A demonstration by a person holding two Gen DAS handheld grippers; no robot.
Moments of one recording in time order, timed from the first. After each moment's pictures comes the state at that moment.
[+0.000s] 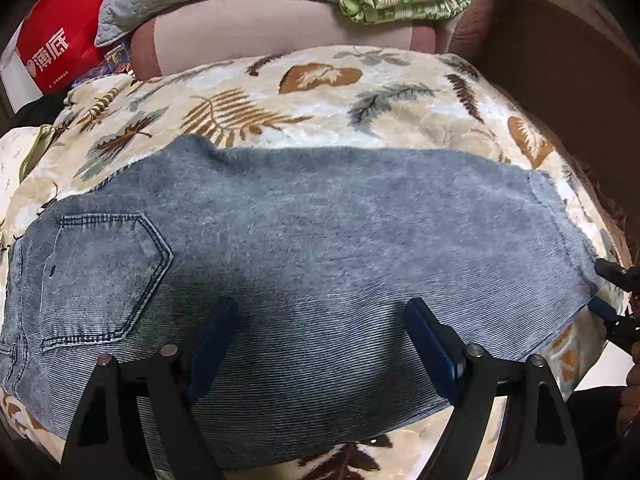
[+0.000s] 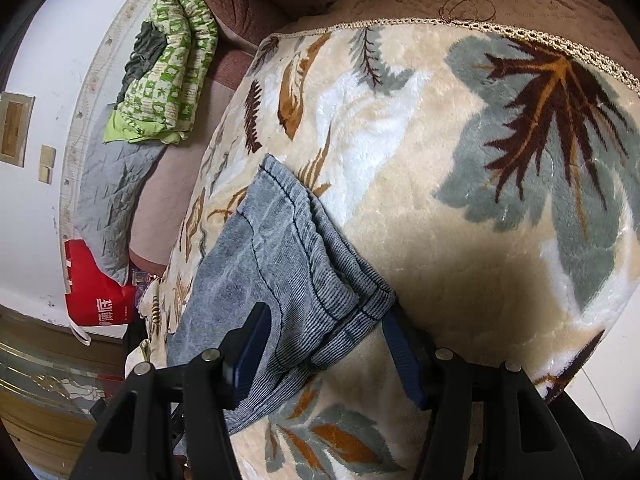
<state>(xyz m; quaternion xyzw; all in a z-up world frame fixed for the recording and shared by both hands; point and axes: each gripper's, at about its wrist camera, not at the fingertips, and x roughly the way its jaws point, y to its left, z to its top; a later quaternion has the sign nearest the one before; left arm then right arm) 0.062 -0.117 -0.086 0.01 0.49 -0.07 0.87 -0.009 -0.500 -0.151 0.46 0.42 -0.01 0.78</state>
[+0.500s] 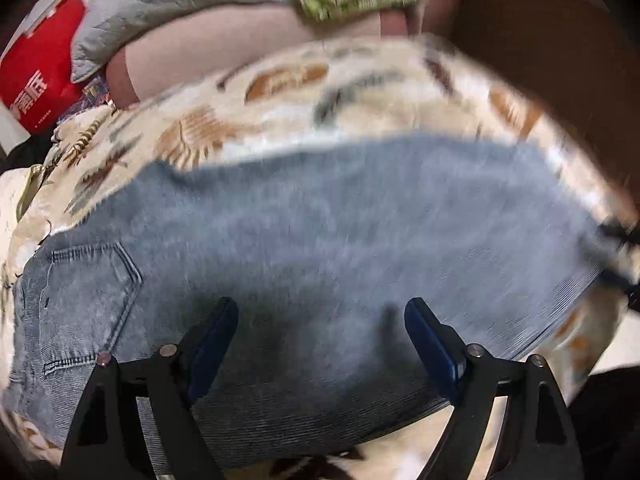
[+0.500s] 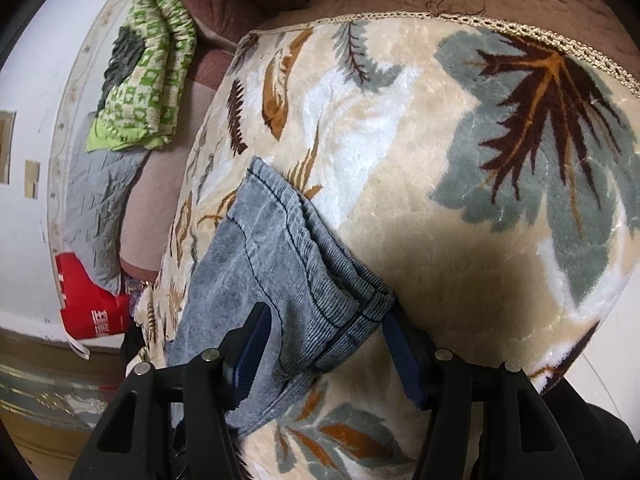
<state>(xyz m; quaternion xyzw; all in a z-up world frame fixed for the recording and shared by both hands) 0.061 -0.154 -0.086 0.06 0.47 -0.09 0.88 0.000 -0.504 -0.145 0.47 0.44 -0.04 0.76</state>
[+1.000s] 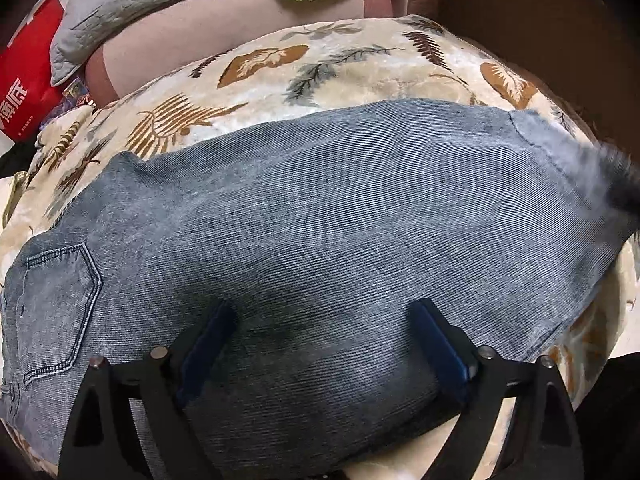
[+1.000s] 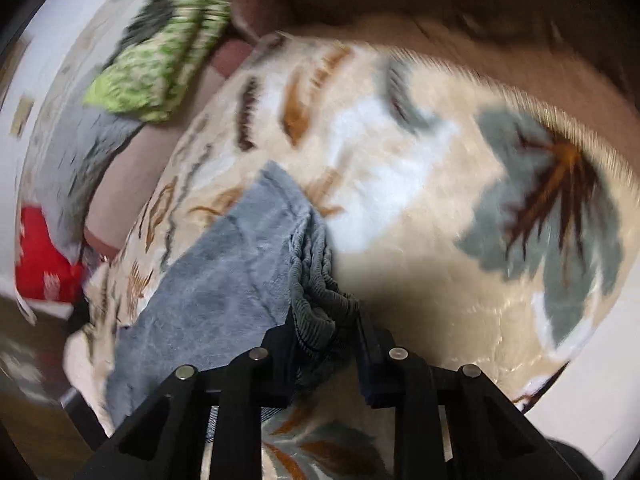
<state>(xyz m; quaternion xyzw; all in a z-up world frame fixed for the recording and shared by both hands) 0.068 -0.172 -0.123 0.10 0.50 -0.10 0.85 0.016 -0.459 -0.098 0.30 0.43 -0.07 0.85</state>
